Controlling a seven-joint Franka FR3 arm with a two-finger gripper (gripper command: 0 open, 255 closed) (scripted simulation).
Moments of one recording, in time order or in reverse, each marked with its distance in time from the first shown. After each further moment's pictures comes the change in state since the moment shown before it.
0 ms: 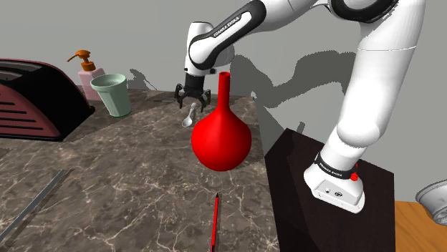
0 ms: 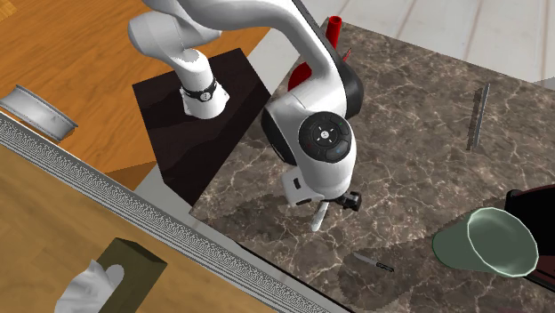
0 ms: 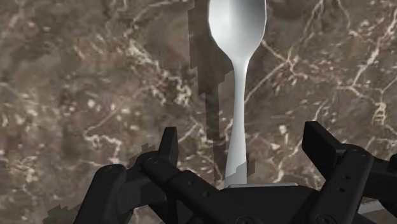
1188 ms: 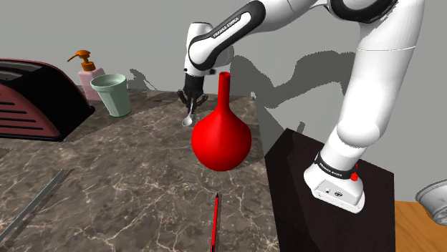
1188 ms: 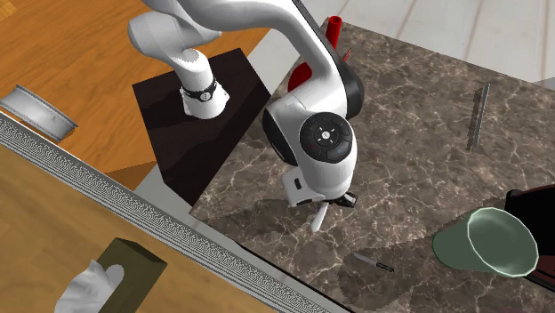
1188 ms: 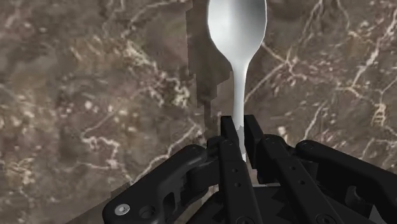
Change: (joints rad) arm 0.002 0.005 0.000 0.002 -0.002 0.004 0.003
